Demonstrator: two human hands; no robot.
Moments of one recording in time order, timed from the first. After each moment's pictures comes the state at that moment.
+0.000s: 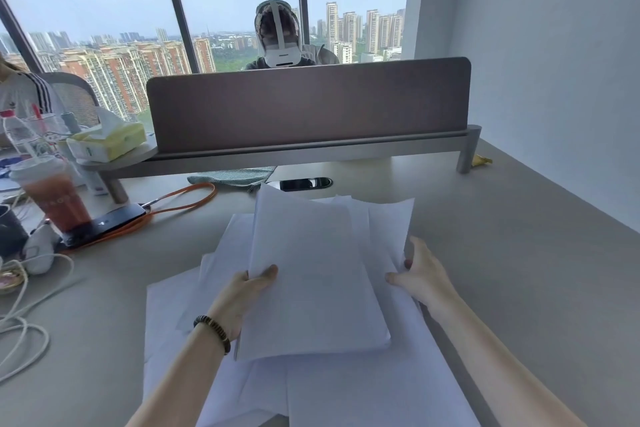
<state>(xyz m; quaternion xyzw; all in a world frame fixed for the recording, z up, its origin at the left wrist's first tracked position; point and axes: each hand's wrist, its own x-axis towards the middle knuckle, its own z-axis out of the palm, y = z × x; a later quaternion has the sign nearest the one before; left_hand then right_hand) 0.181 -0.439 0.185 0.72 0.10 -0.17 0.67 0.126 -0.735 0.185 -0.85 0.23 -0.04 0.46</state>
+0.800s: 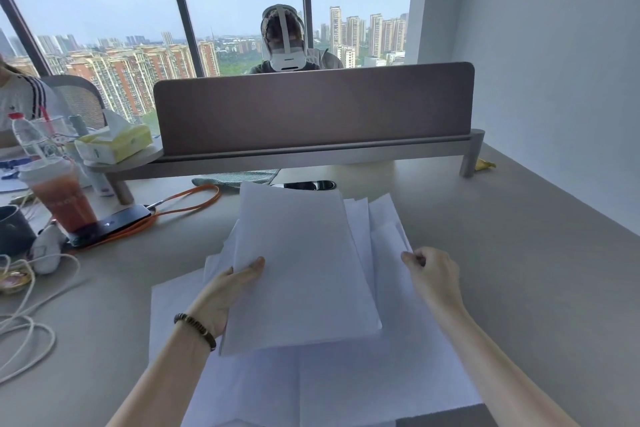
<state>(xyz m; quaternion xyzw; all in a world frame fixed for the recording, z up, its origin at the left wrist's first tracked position) 0.183 -0.418 0.202 0.67 0.09 -0.16 0.72 0.132 -0.741 0.173 -0.87 0.24 -0.20 0.37</state>
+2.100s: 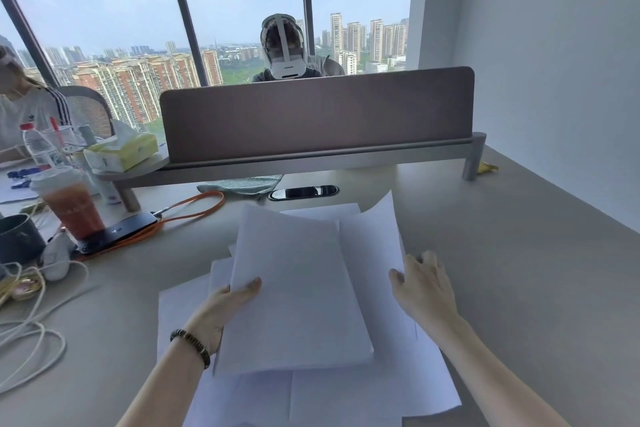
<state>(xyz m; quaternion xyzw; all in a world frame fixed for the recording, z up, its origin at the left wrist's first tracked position) 0.174 -0.398 0.191 0.68 0.11 -0.18 0.70 0.121 -0.712 0.179 -0.95 0.20 -0.11 0.20</state>
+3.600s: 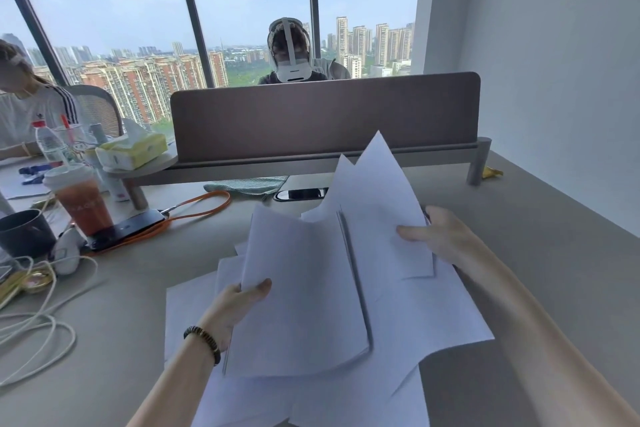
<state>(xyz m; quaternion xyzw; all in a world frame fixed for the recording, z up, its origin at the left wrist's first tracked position) 0.172 -0.403 0.188 0.75 0.10 -0.15 0.64 0.121 -0.737 0.288 -0.84 0.11 -0.04 0.54</state>
